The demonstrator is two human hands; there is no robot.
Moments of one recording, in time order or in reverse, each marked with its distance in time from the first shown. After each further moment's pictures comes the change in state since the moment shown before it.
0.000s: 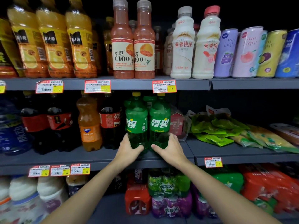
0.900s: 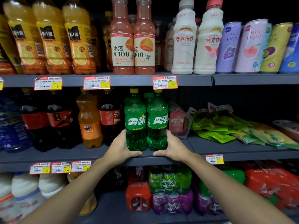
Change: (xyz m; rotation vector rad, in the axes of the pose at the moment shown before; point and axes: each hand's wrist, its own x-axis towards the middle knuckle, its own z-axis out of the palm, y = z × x) left_hand 0.012 -0.023 -0.029 0.229 -0.070 0.257; right_hand 0.023 0.020 -0.012 -0.063 -0.330 -0.155
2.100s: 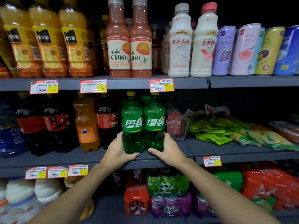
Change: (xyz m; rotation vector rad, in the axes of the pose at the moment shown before) left_hand -0.005 -0.004 0.008 -0.068 0.086 -0.016; right_hand -0.005 -0.006 0.016 -0.029 0.179 0.038
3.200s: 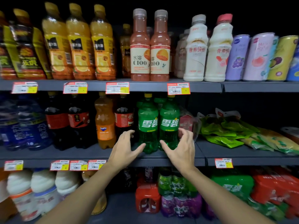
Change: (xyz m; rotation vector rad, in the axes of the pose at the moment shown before) left_hand -0.018 -0.006 -0.029 0.172 0.176 0.118; right_hand -0.032 -0.041 0.013 -0.055 0.558 -0.051
